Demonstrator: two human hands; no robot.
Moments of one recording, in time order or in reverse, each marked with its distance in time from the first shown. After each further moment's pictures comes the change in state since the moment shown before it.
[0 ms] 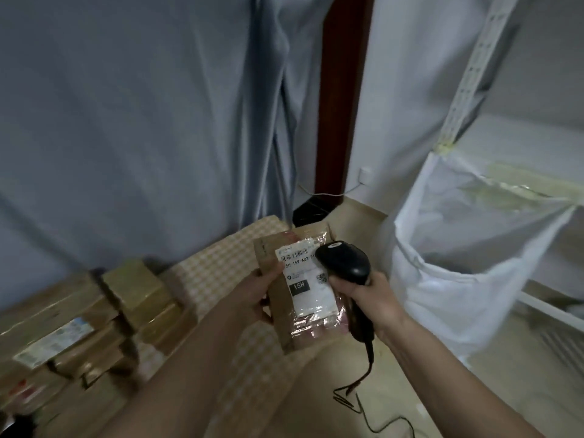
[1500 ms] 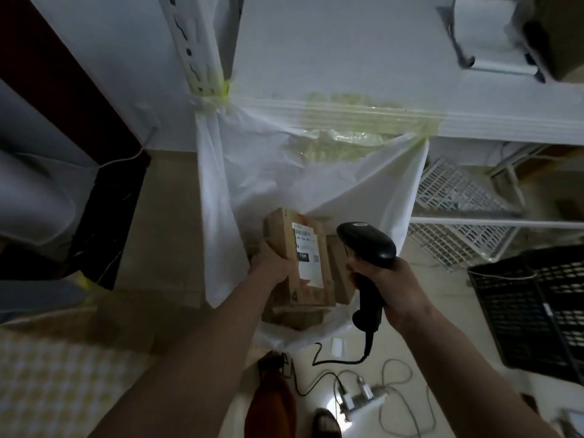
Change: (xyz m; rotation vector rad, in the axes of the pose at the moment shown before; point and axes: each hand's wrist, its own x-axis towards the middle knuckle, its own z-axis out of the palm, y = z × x) left_hand 0.456 0.039 0.508 0.989 -0.399 -0.102; right_hand 0.300 0.043 -0.412 0.332 0.754 0.359
